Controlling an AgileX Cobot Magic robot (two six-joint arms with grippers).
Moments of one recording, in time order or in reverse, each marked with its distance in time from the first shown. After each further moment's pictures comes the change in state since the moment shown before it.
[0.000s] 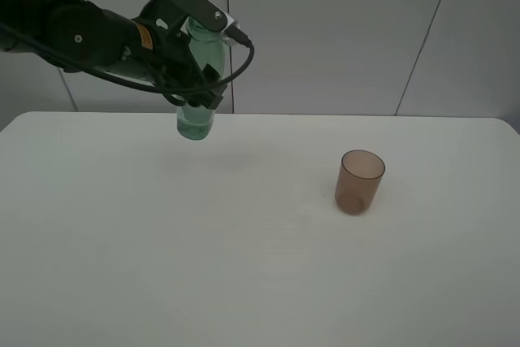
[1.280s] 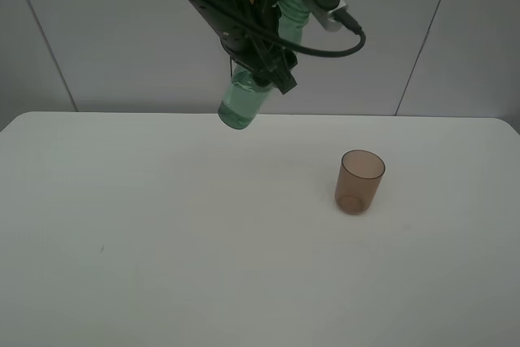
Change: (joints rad) left arm -0.246 0.189 -0.525 0.122 0.587 -0.002; right arm 0.000 0.000 0.000 0.000 0.000 0.000
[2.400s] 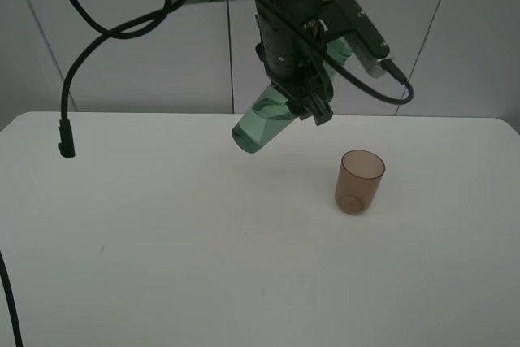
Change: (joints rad) left arm -0.113 0.253 -0.329 0.056 0.327 -0.003; right arm 0.000 0.000 0.000 0.000 0.000 0.000
